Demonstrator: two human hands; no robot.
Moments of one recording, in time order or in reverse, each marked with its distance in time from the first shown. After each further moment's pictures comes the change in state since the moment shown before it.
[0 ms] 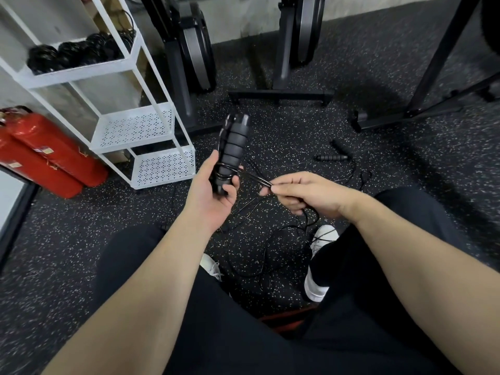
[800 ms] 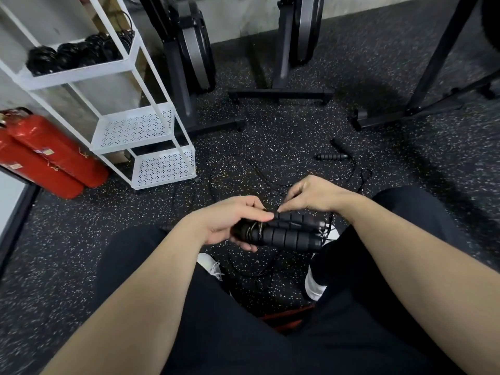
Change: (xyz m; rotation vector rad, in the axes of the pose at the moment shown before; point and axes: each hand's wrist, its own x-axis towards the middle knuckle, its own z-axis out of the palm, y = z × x) left_hand -0.015 -0.013 -0.006 1.132 -0.405 -0.303; right_hand 0.008 0.012 -0.017 -0.497 0.196 0.289
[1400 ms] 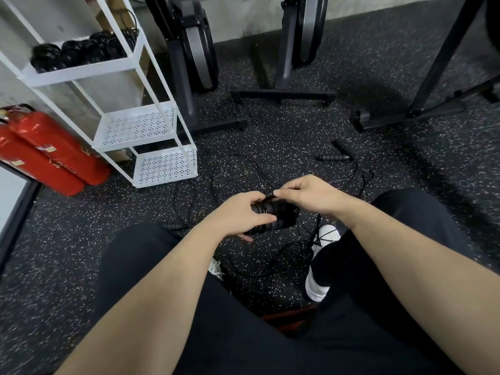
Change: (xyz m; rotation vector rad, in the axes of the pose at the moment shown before) left_hand 0.025 -0.009 0.006 0.377 0.312 0.123; right_hand -0.001 -0.005 0.013 0.153 0.097 -0.084
